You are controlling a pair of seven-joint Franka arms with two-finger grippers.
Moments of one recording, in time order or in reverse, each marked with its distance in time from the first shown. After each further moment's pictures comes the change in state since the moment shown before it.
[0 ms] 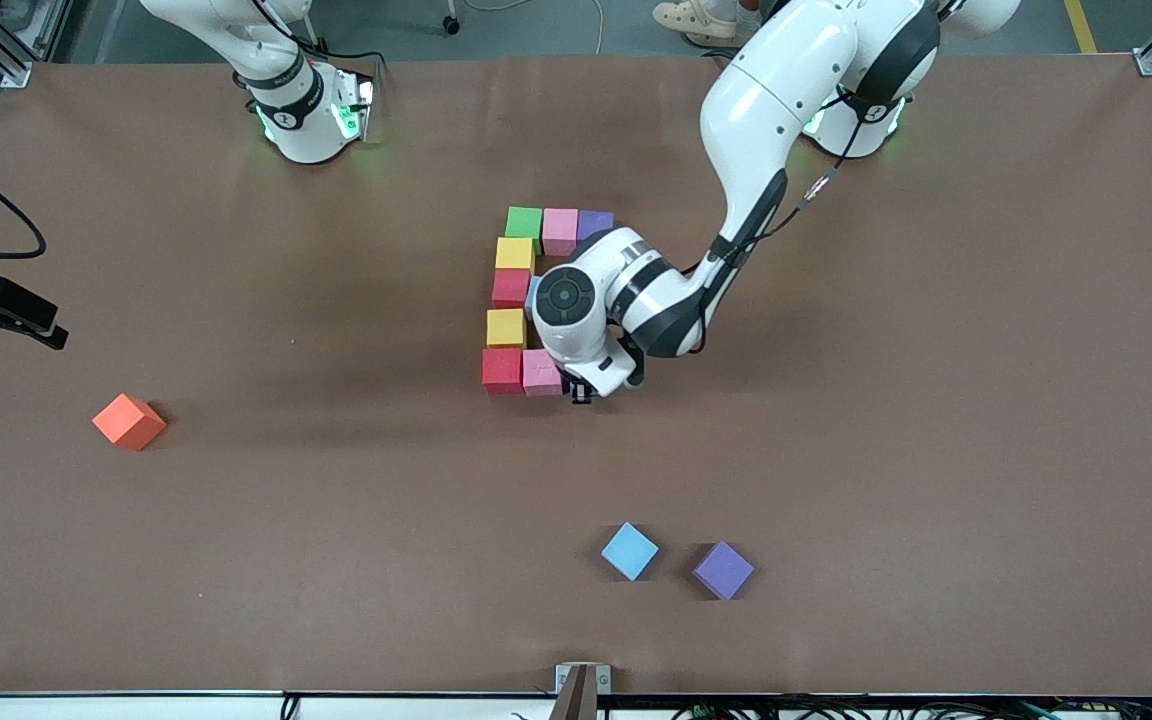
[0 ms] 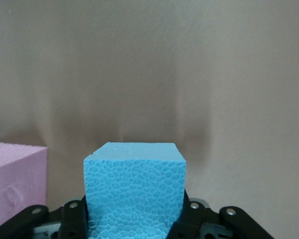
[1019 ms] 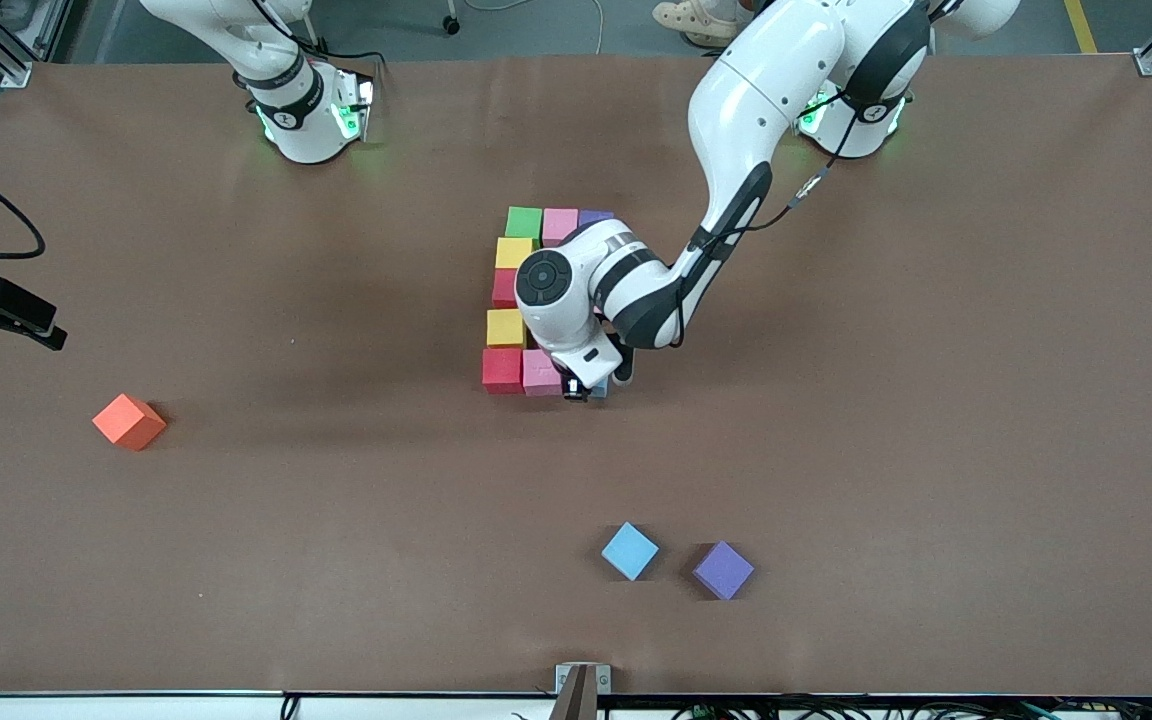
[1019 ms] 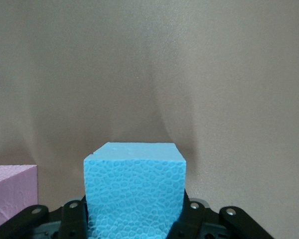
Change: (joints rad) left arm -0.025 0.008 0.006 -0.002 0.119 0.001 0.001; right arm 0.000 0.000 -0.001 0.000 0.000 0.003 0.000
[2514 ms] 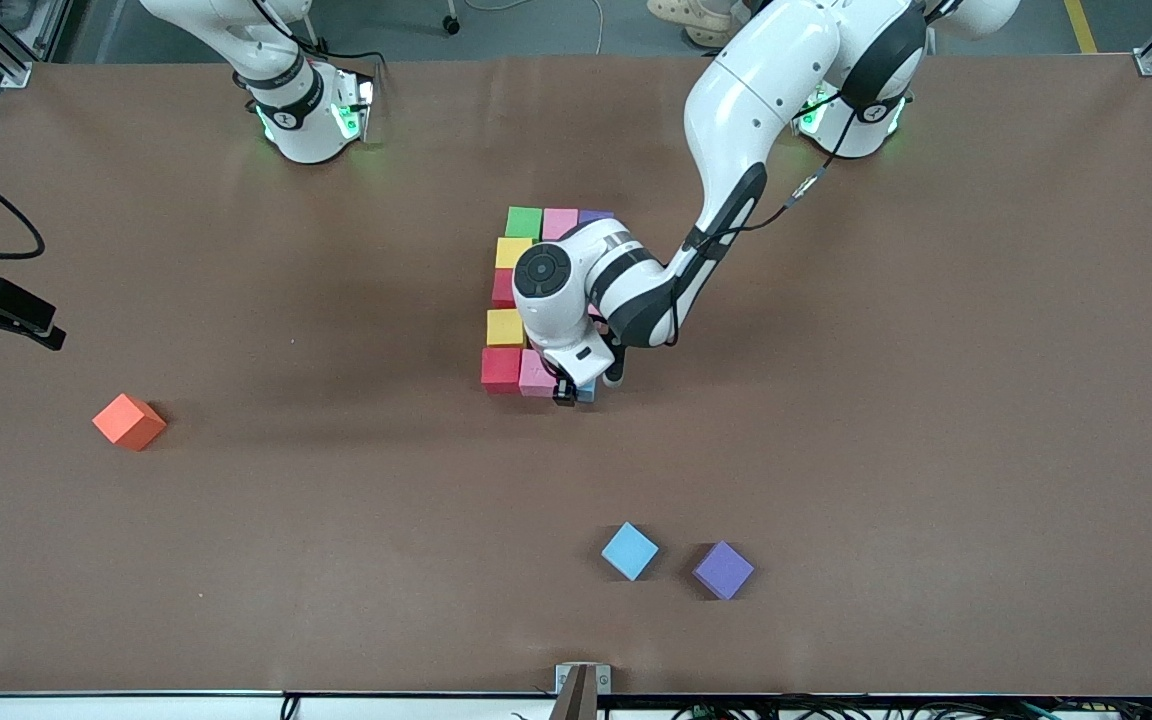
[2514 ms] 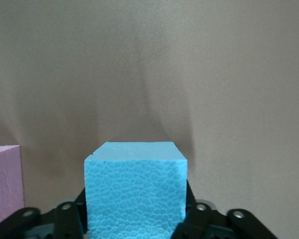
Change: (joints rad) left arm -0.009 0.009 0.000 0.000 0.001 0.079 -0.001; right arm 0.000 0.000 0.000 0.000 -0.006 0.001 0.000
